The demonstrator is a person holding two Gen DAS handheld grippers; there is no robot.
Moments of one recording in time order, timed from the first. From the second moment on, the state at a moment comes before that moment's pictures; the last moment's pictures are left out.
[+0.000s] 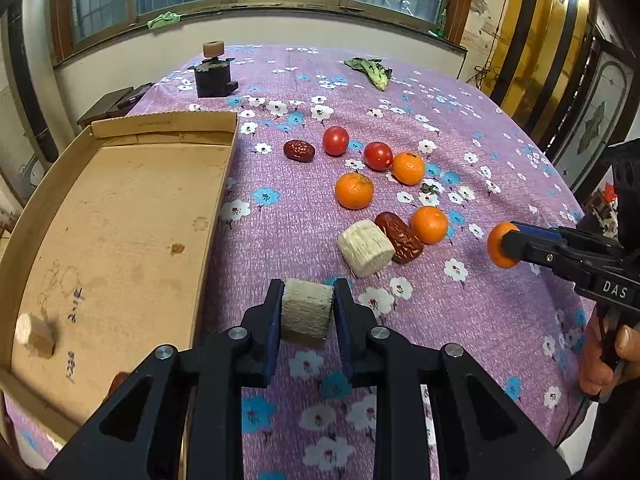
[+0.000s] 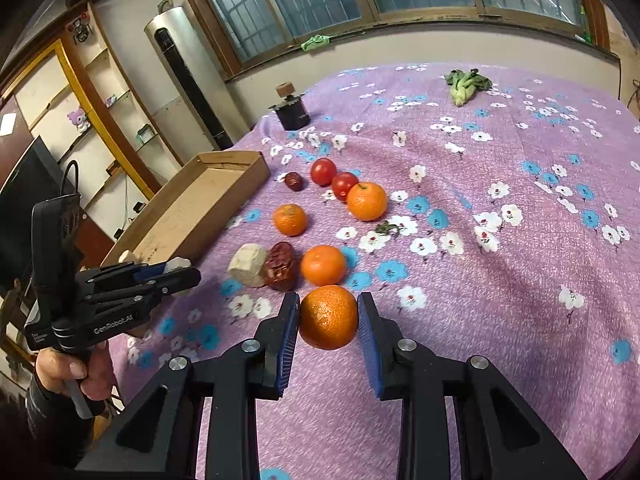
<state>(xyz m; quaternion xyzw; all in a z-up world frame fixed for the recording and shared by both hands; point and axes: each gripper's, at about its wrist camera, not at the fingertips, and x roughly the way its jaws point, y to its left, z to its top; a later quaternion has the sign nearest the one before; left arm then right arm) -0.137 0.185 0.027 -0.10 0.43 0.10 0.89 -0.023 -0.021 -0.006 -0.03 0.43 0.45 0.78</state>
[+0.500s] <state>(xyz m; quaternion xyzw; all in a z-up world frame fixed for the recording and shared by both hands) -0.168 0.188 0.042 -0.10 0.41 0.12 0.90 -0.065 0.007 0.012 -0.05 0.41 0.49 0.77</state>
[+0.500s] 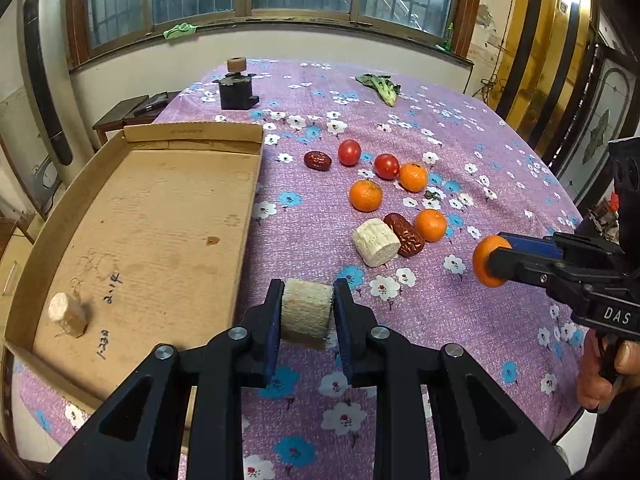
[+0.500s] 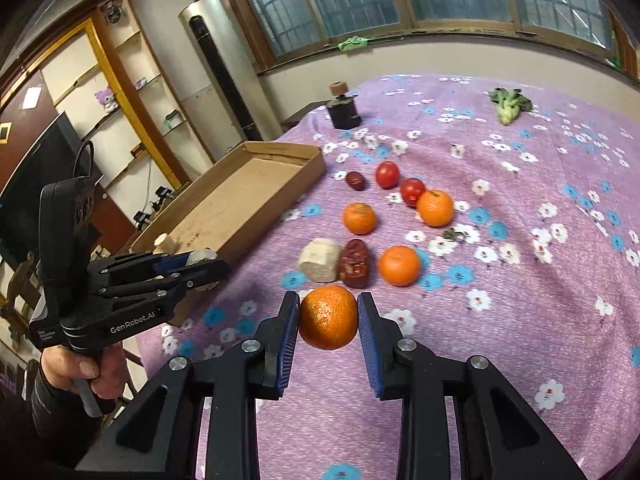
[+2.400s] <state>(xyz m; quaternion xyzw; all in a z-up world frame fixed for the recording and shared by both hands) -0.212 0.294 0.009 -0.16 0.43 0.21 0.86 -0.118 0.235 -0.014 -0.16 0.42 0.60 0.66</state>
